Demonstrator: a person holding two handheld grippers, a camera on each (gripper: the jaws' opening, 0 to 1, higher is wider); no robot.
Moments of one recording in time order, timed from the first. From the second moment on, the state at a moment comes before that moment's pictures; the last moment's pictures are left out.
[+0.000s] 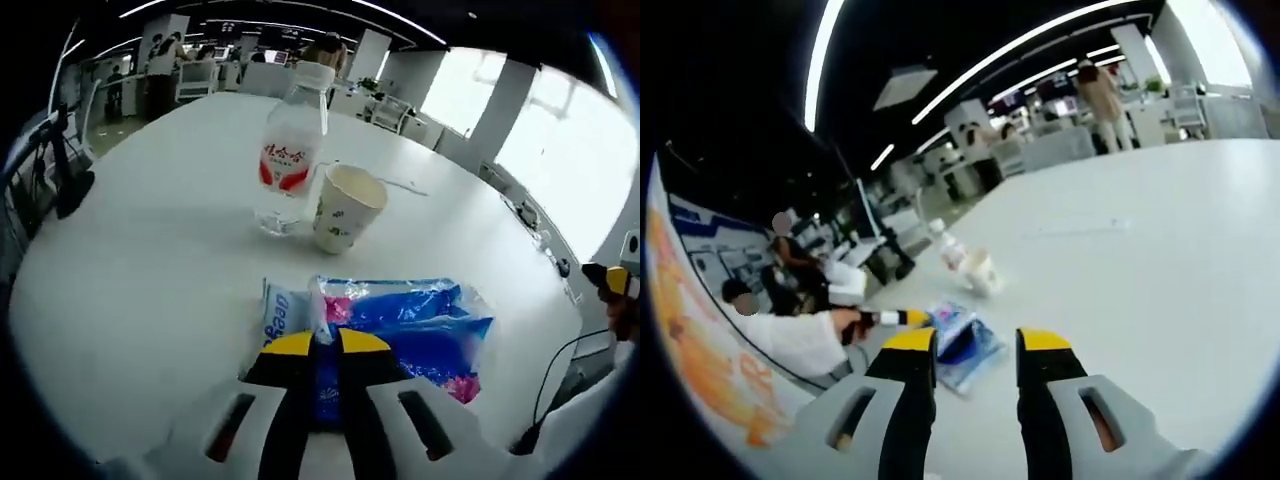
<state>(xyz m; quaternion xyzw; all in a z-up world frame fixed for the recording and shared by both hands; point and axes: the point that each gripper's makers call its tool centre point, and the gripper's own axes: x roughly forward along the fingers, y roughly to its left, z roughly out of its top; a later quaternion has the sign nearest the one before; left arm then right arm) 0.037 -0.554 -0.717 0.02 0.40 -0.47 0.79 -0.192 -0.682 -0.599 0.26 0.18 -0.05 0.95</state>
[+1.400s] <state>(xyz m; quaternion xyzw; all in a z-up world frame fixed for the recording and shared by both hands) -0.060 -0.612 -0.641 -0.02 0.36 -0.53 0.77 -0.165 -0.673 -0.637 0.36 0.25 -0.05 0.90</state>
